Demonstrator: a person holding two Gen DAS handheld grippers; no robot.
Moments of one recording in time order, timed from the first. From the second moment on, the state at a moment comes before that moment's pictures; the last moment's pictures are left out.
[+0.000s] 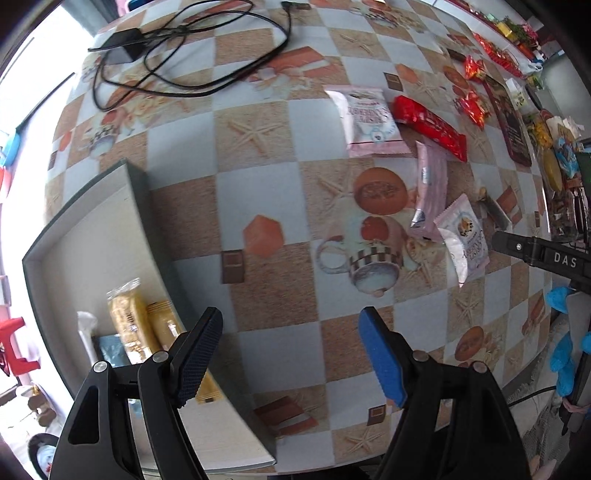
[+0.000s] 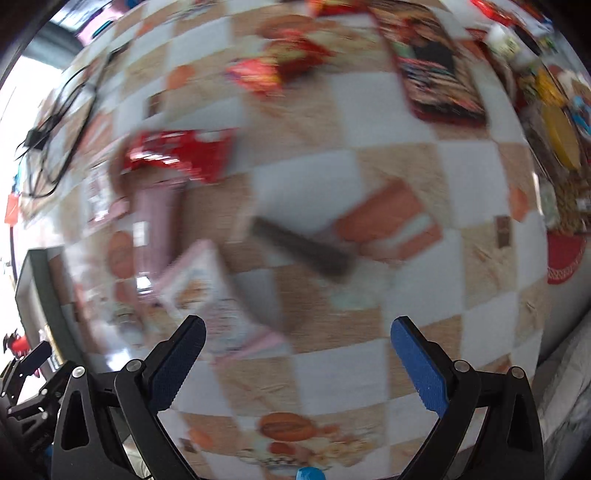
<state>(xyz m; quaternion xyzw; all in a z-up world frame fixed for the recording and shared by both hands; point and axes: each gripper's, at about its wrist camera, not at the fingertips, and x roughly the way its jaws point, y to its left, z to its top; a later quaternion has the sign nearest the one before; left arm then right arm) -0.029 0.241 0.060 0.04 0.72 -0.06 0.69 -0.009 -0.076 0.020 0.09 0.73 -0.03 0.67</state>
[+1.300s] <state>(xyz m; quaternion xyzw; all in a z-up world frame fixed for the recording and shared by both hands) -0.025 0.135 0.009 0.05 0.74 0.05 0.66 0.001 -0.088 -0.001 0.05 0.46 -0.10 0.88</state>
